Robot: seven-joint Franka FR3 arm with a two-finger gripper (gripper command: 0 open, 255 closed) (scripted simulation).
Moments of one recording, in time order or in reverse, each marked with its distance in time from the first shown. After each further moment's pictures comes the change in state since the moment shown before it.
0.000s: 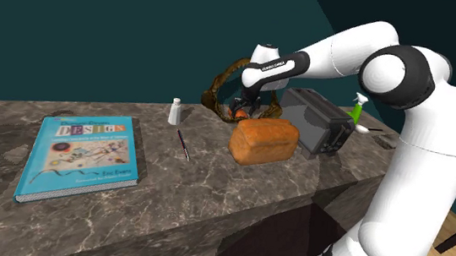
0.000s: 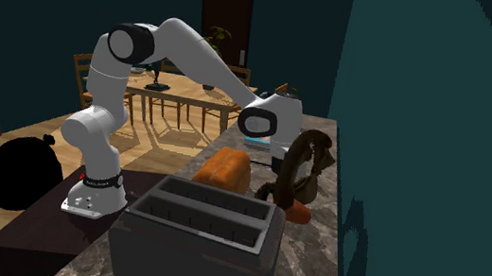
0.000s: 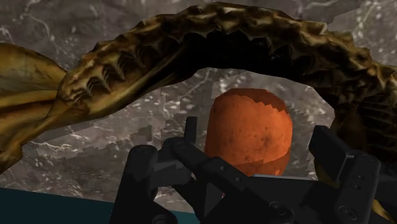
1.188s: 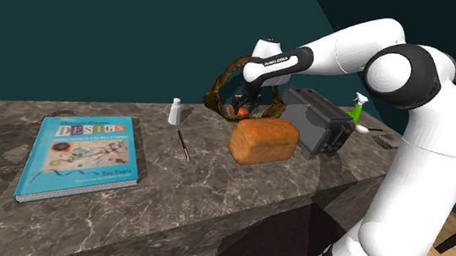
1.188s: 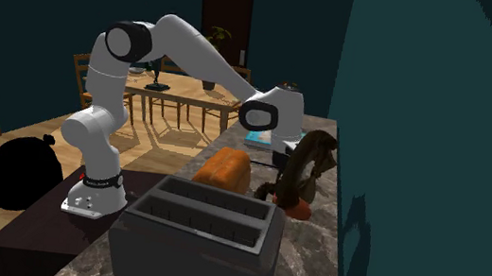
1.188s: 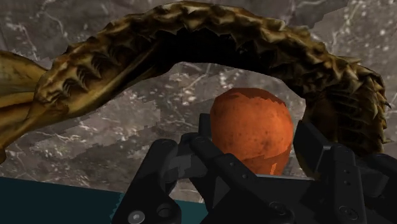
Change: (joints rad) arm 0.001 -0.024 0.000 0.018 -0.001 -0.045 -0.002
